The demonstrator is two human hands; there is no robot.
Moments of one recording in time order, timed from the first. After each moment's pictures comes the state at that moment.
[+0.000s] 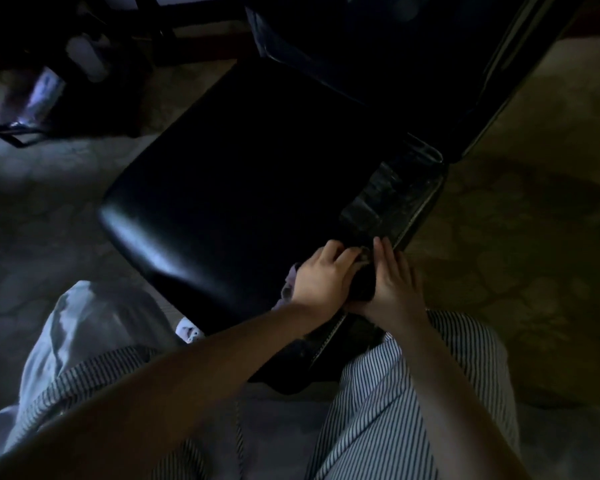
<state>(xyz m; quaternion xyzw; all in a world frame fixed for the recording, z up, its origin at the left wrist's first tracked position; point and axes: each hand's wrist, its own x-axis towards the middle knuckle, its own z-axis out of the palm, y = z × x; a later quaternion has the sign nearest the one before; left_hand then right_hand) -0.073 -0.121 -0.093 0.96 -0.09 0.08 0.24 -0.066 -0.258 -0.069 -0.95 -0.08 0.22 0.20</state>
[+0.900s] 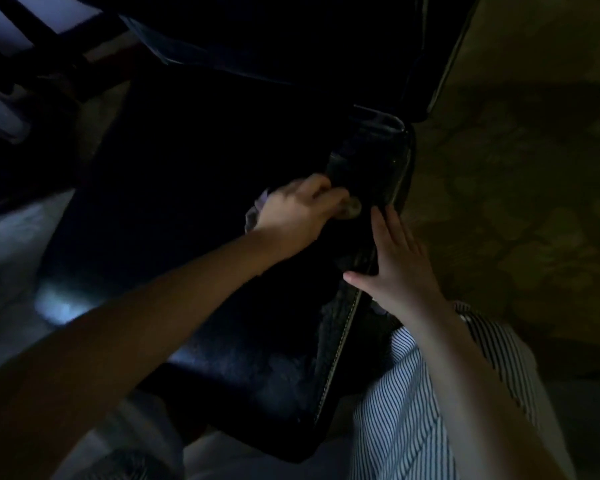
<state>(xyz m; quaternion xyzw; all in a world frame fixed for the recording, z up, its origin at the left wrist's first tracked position) 0.081 -0.107 -0.100 0.91 -0.38 0.10 0.11 -0.008 -0.276 -0.068 -0.92 0.02 0.25 0.29</state>
